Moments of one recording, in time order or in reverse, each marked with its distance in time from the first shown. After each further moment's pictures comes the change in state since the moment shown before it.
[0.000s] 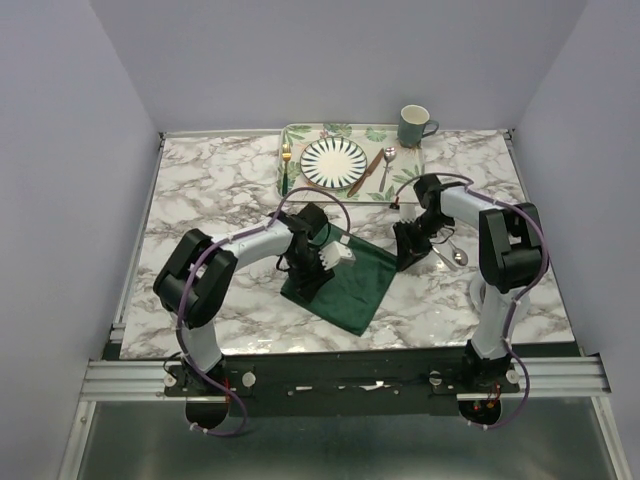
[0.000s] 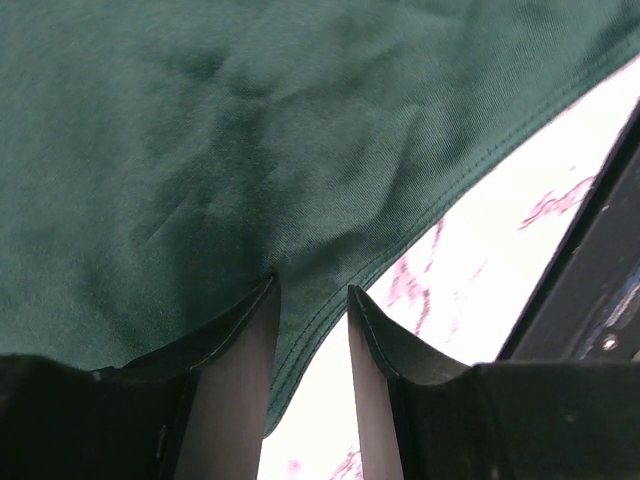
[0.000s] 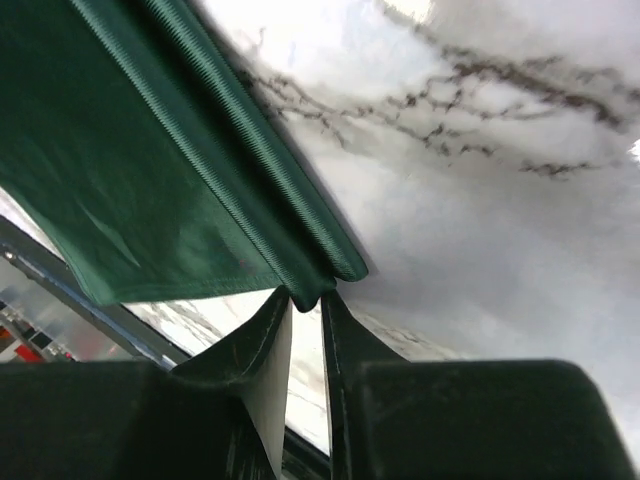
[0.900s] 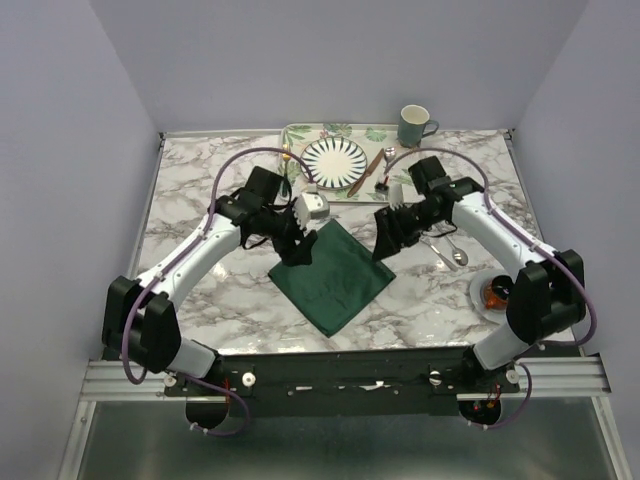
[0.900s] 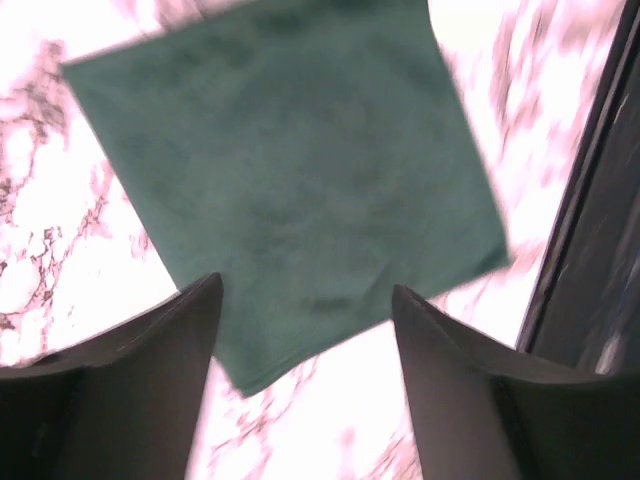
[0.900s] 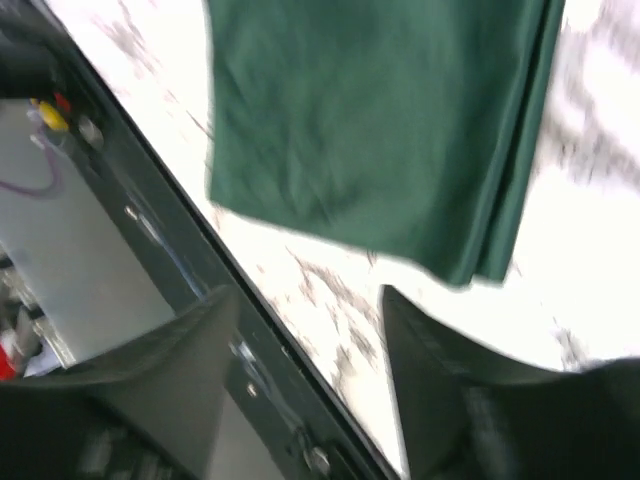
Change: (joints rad) left arm 0.196 -0.316 0.048 0.022 0.127 0.053; right arm 0.162 -0.389 -0.055 -0.026 -0.163 0.040
